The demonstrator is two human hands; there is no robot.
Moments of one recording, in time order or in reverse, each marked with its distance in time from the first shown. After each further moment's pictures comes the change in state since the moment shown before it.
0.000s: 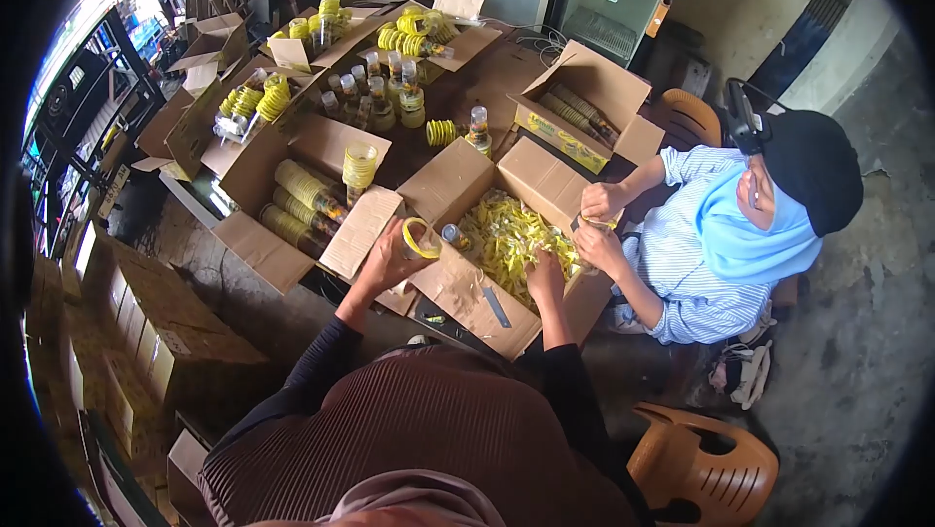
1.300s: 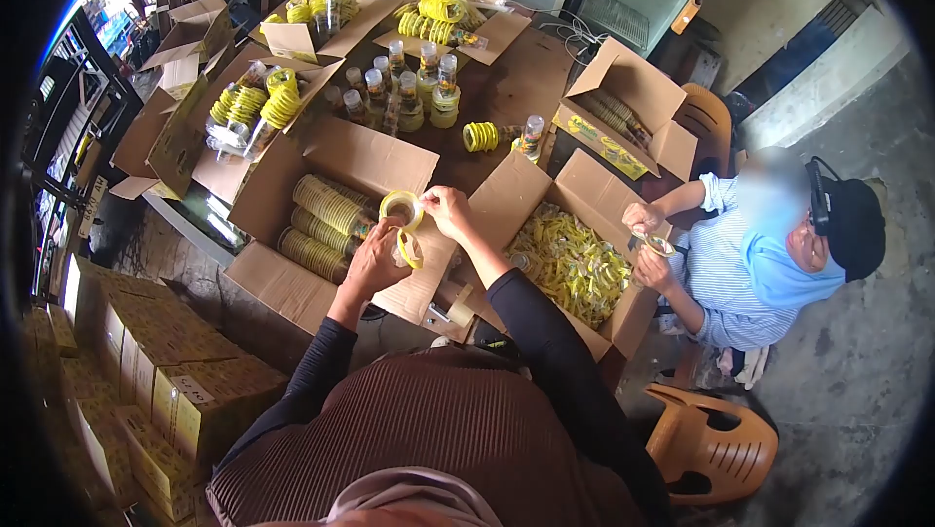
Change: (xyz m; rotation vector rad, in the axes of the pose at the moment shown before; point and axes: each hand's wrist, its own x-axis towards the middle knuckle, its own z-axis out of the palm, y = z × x) left_hand 0.023 -0.157 -0.109 0.072 -0.111 0.065; right_hand 0.135 -0.287 0.160 0.572 -0.319 -0.302
